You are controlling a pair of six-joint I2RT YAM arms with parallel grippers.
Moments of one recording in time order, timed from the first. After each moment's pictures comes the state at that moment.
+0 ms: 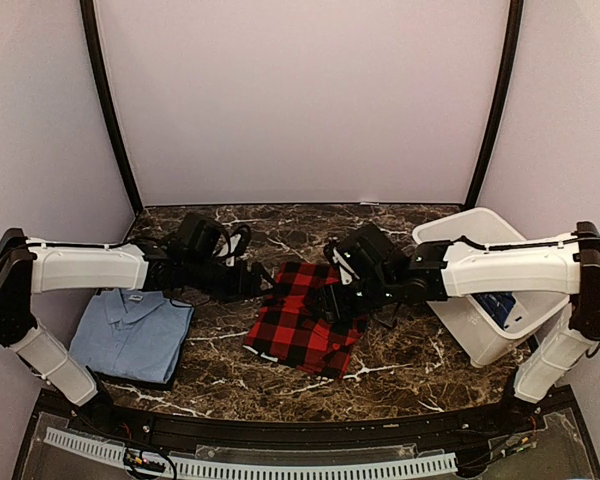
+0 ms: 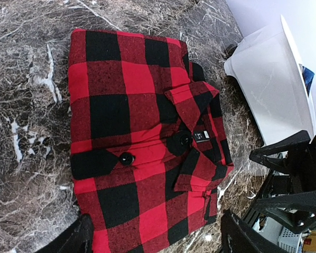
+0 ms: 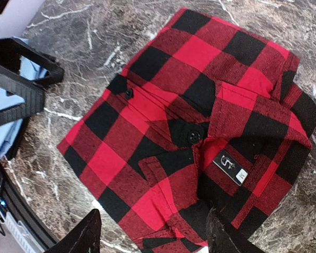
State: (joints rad) left arm -0.69 1.53 0.93 -0.15 0.32 -0.64; right arm 1.01 1.57 1.10 -0.38 0.05 0.57
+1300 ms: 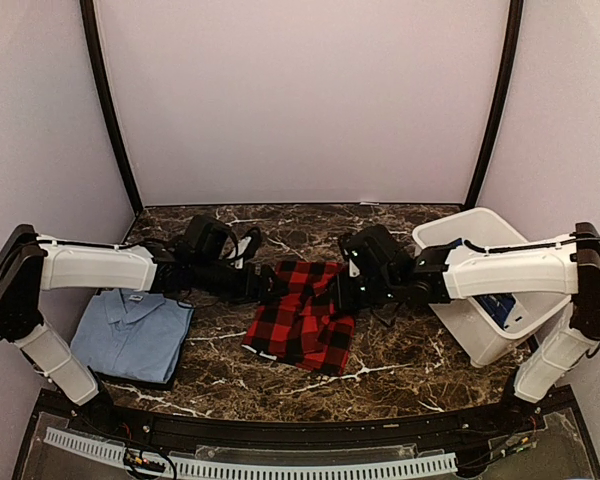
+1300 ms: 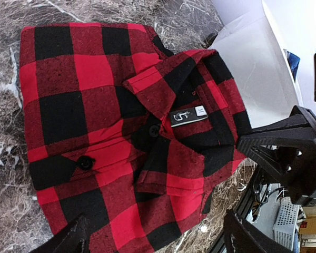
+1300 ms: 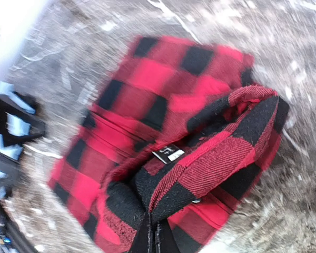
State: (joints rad) left arm -0.71 1.58 0.94 -0.09 0.40 -0.63; right arm 0.97 1.58 1.02 -0.26 0.17 0.66
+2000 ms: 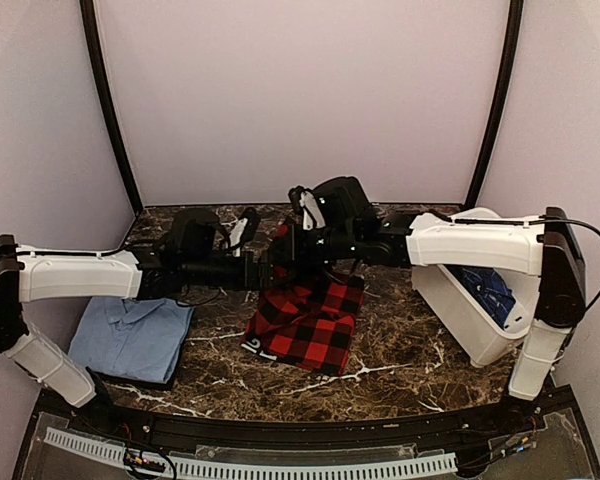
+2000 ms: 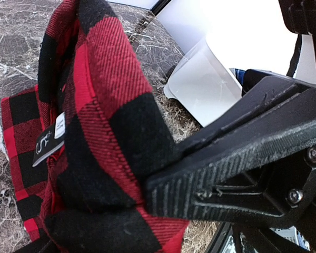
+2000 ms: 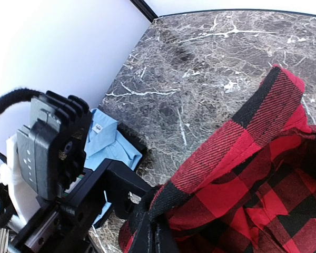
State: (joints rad) left arm -0.76 1.47 0.89 0.09 0.35 -0.60; right arm 0.97 1.80 1.43 -0.14 -0.11 0.66
